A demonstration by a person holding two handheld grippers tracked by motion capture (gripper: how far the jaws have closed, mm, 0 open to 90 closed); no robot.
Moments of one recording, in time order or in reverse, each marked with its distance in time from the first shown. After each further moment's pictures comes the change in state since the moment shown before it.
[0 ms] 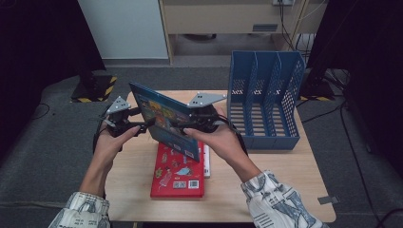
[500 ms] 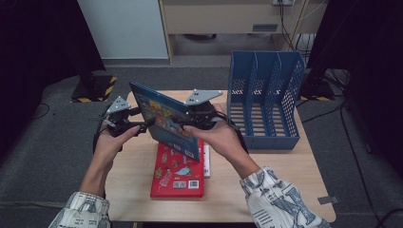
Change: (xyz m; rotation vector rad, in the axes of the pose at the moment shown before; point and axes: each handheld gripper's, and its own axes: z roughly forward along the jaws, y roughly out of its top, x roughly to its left) left arm 0.000 0.000 0.000 -0.001 0.000 -0.002; right arm -0.001 0.009 0.002 0.055 -0.012 -0.044
